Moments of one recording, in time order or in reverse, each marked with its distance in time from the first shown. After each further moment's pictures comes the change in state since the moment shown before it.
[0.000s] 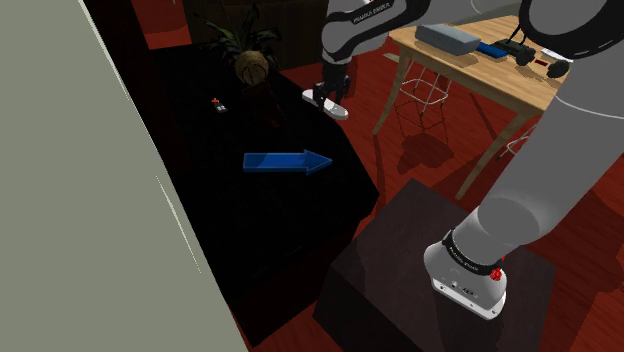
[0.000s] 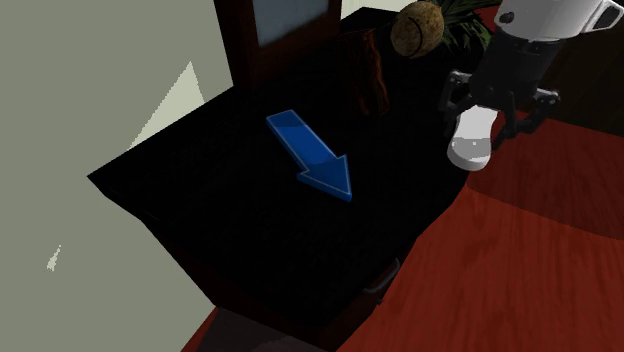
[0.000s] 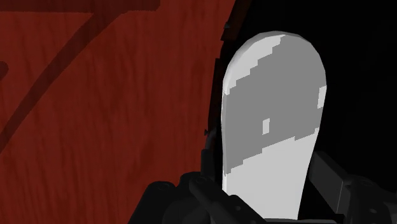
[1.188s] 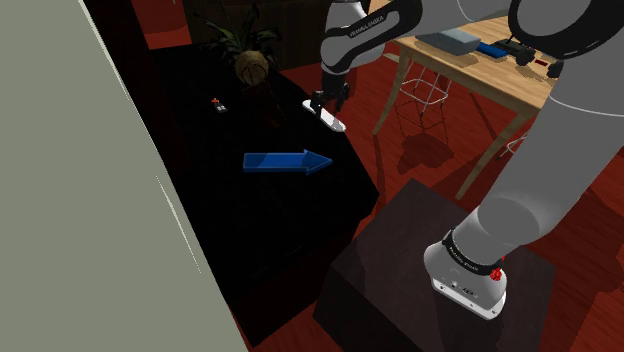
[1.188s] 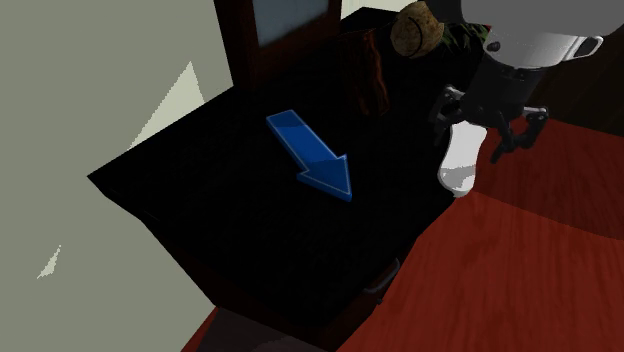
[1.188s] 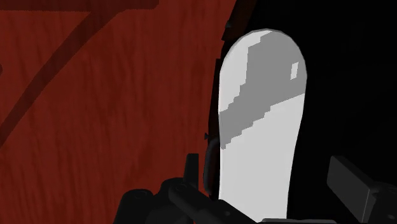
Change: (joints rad) arm 0.000 0.038 -0.002 -0.033 -0.004 0.073 0.002
